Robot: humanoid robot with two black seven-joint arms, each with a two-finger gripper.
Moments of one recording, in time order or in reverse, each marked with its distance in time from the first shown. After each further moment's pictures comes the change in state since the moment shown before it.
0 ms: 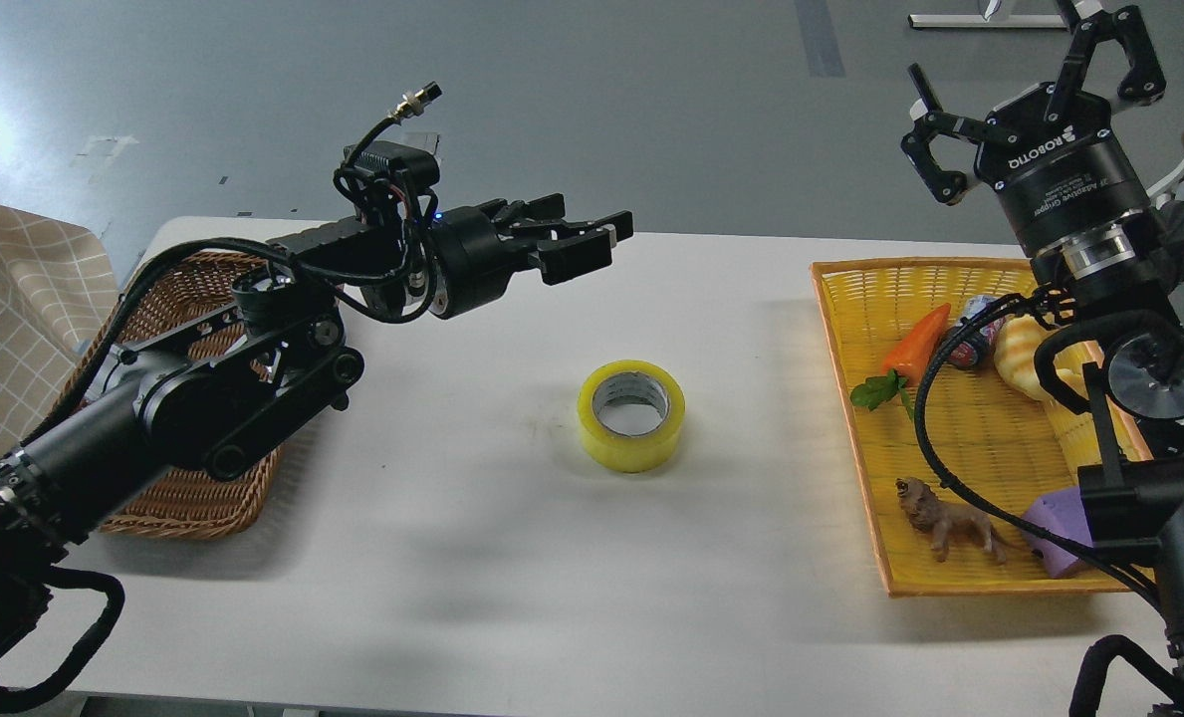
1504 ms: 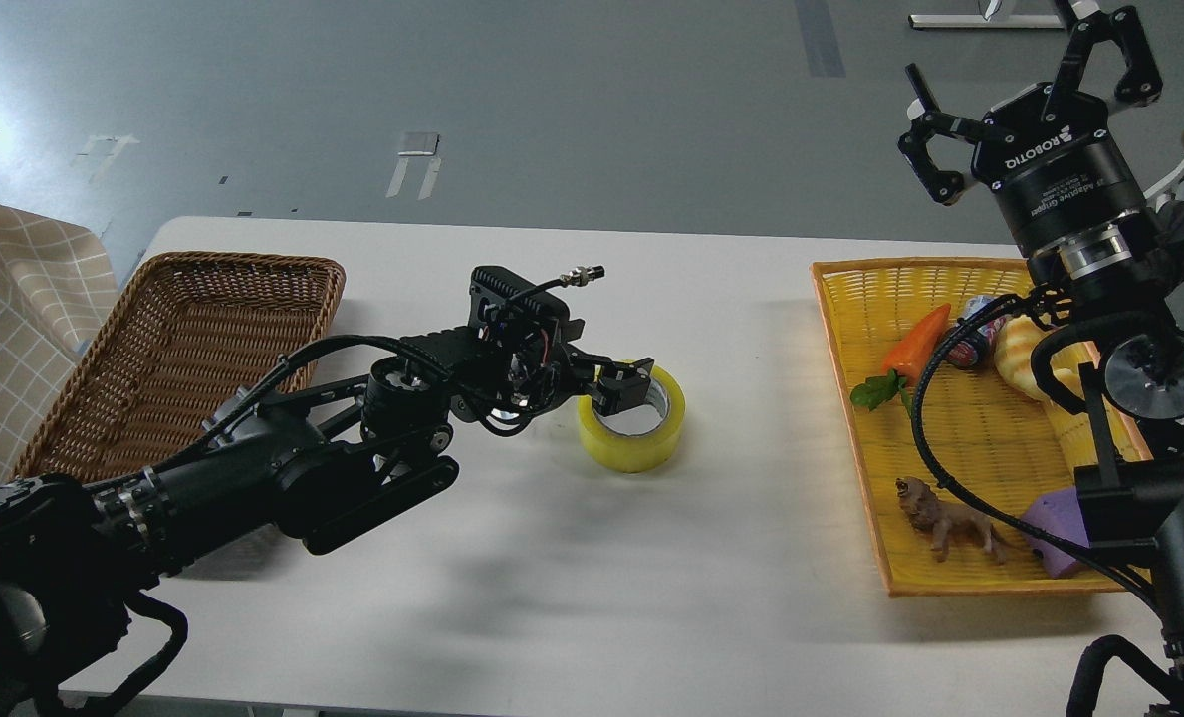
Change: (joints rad) left arm -0.013 -0.161 0.274 0.131 0.129 -0.001 0.244; right arm -0.001 0.006 0.000 0.002 0.000 0.000 0.002
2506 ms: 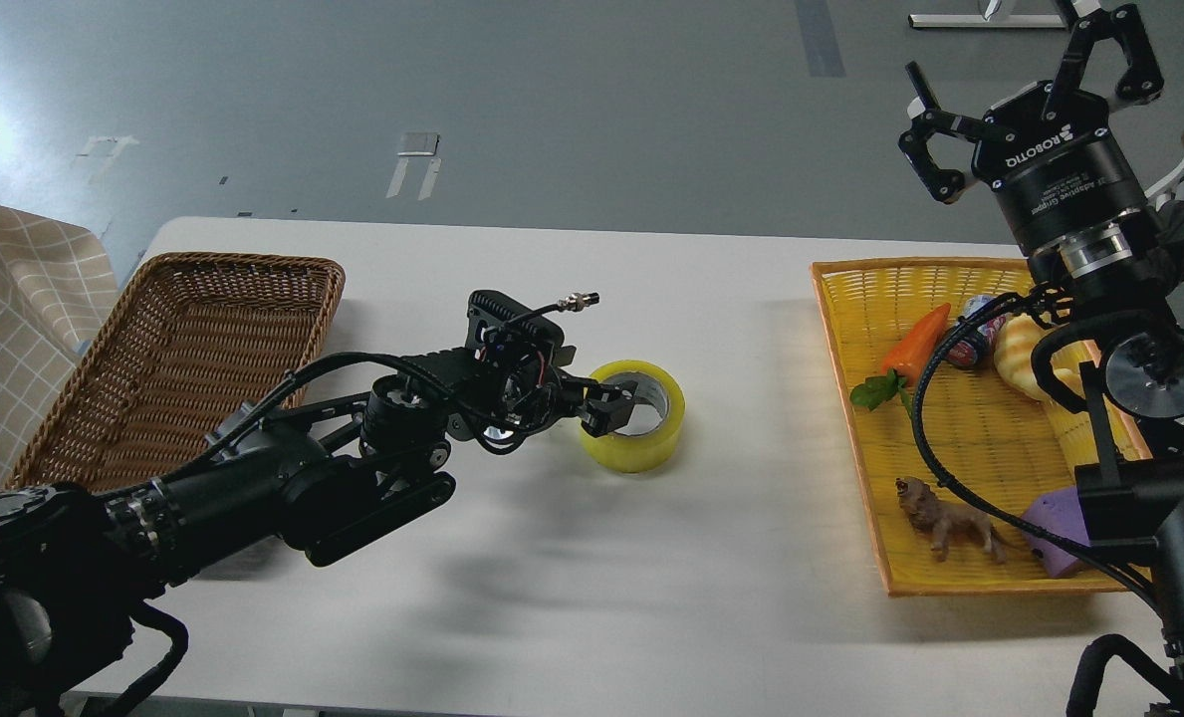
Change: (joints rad) left arm 0.014 -0.012 0.049 0.063 -0.003 0.002 -0.005; right arm 0.002 0.000 0.000 0.000 0.000 0.000 0.000
